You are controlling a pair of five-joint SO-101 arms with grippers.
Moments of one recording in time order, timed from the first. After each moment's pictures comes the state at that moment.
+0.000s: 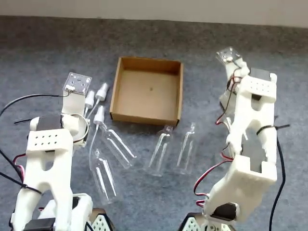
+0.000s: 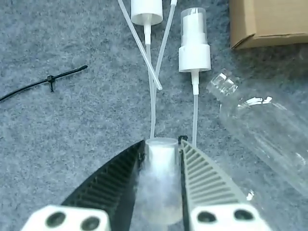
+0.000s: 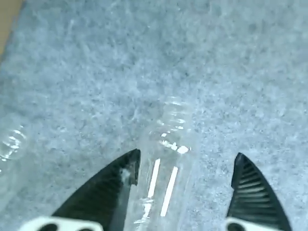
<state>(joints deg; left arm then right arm) -13.0 -32.7 46.6 65.1 -11.9 10.6 16.4 -4.7 71.1 41.2</state>
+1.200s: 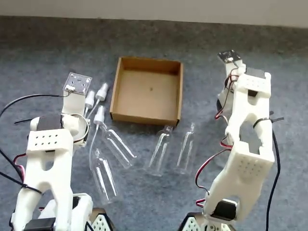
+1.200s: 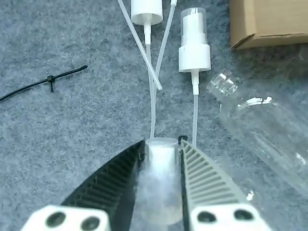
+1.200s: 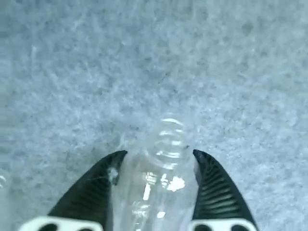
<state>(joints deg) -13.0 -32.7 46.6 65.1 -11.9 10.7 28.4 -16.7 73.0 34.6</state>
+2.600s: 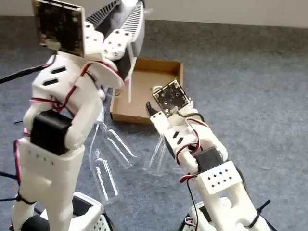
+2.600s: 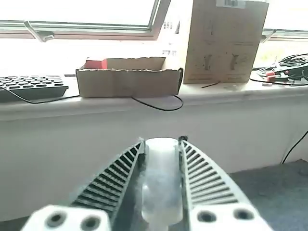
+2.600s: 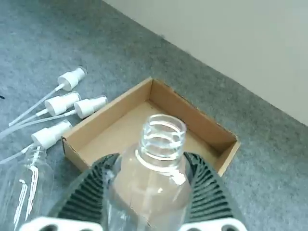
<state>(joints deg) 17.5 -33.4 -5.5 43.0 7.3 -27.3 -52.8 57.0 26.3 18.2</state>
